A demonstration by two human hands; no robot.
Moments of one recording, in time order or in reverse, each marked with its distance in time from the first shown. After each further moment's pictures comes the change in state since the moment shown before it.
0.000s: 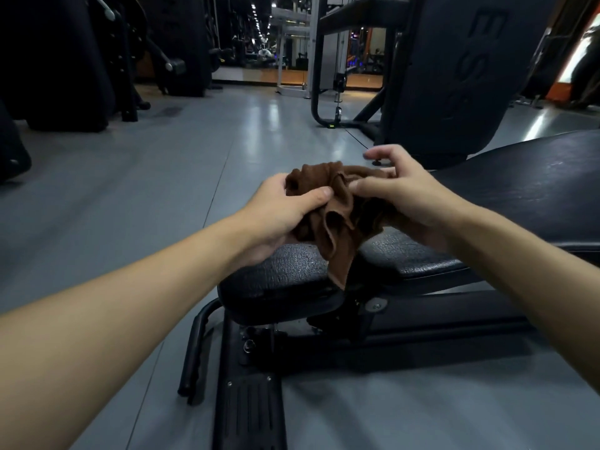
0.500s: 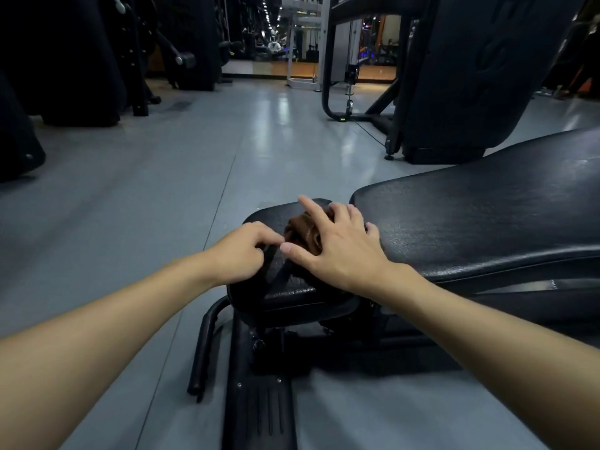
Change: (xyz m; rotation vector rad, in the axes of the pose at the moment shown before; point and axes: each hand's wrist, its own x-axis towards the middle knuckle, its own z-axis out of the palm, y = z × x) left_hand 0.000 -0.054 -0.079 0.942 -0.147 -0.032; right_hand 0.016 0.080 0.083 -1.160 0.004 -0.145
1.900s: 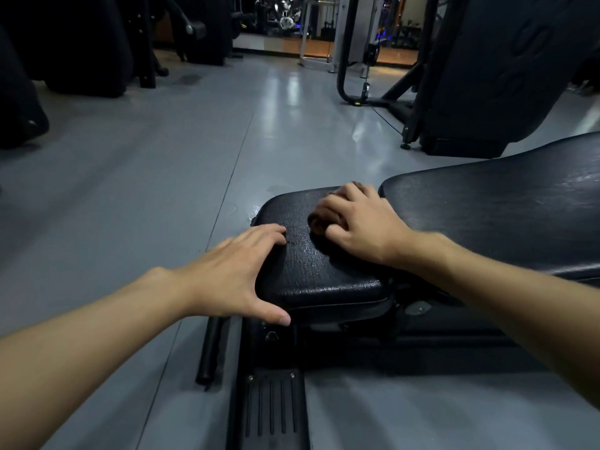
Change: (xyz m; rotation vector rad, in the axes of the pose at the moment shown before) left_hand -0.025 -0.056 0.000 0.416 -0.078 0.192; right_hand 0.053 0.015 0.012 -0.066 -0.098 -0.178
